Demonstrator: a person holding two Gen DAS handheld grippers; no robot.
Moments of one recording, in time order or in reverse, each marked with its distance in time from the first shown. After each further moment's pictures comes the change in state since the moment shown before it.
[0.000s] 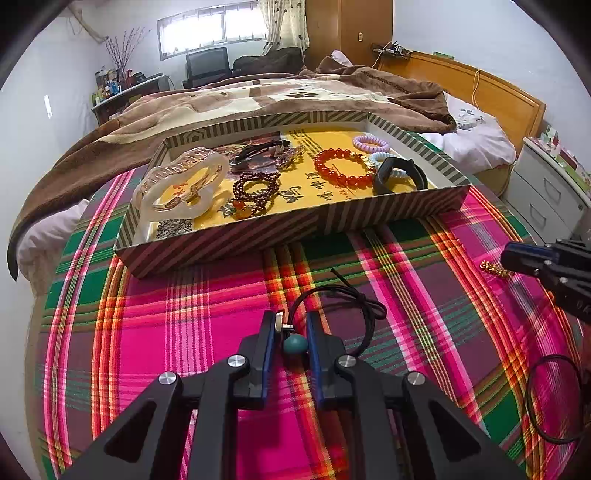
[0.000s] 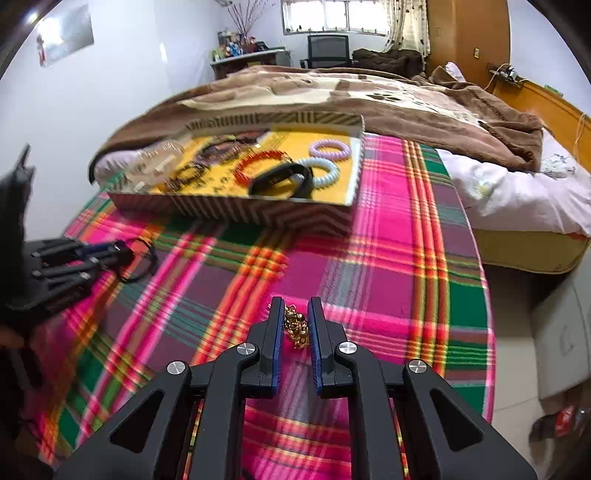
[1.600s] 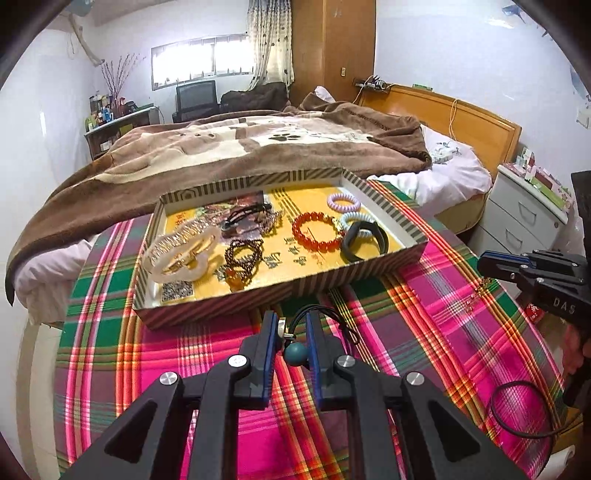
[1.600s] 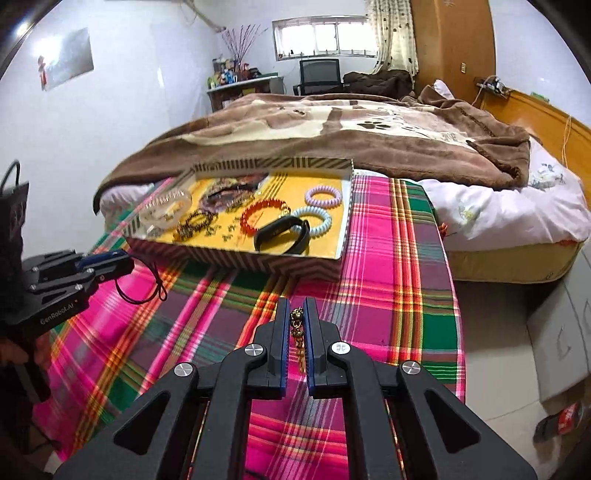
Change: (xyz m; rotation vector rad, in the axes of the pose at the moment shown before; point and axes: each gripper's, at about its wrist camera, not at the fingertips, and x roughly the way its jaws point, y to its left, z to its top) left arm -0.056 -0.001 0.025 0.012 -0.143 -0.066; right arm -0.046 -0.002 0.024 0.054 -0.109 0.017
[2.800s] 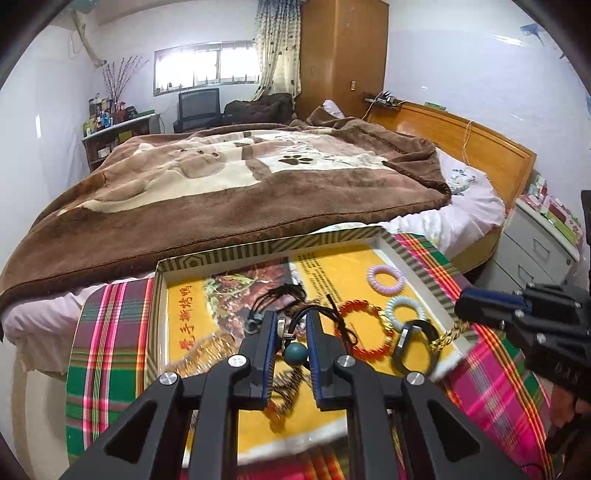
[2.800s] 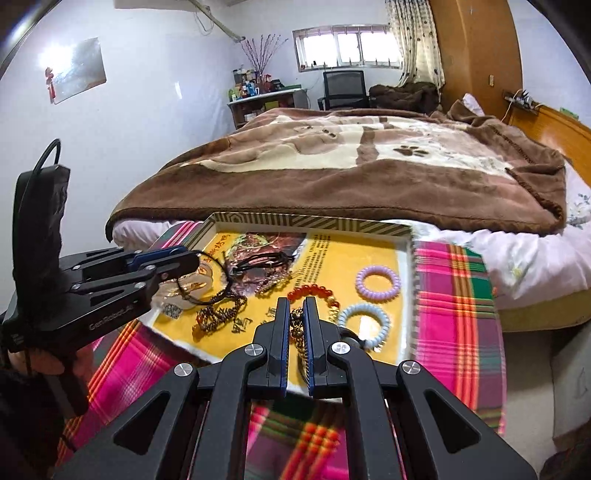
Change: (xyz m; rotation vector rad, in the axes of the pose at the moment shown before) left arm 0.071 0.052 0.102 -0.025 -0.037 -0.014; right arm 0.072 0.039 0.098 -0.031 -0.036 0.092
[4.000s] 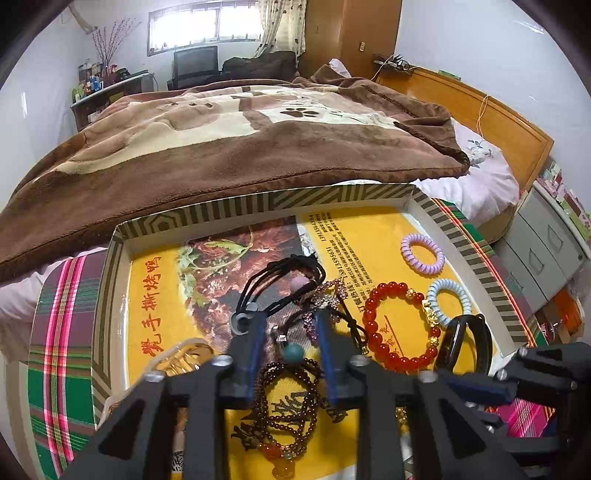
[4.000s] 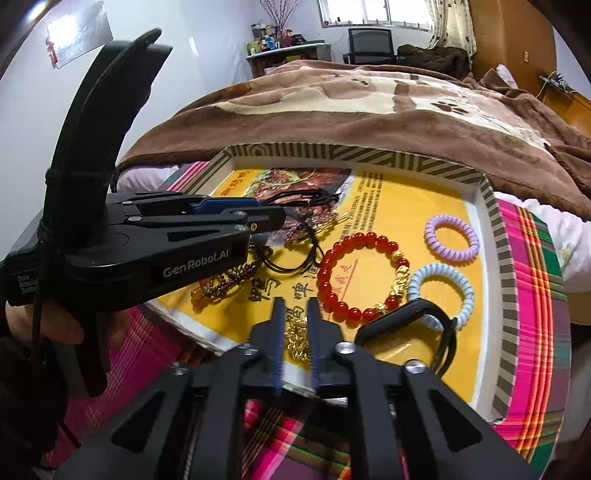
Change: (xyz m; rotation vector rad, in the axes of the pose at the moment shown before) left arm 0.087 0.008 -0.002 -0.033 0.165 -0.019; right arm 0.079 0.022 -0.024 -0.039 0.169 0.063
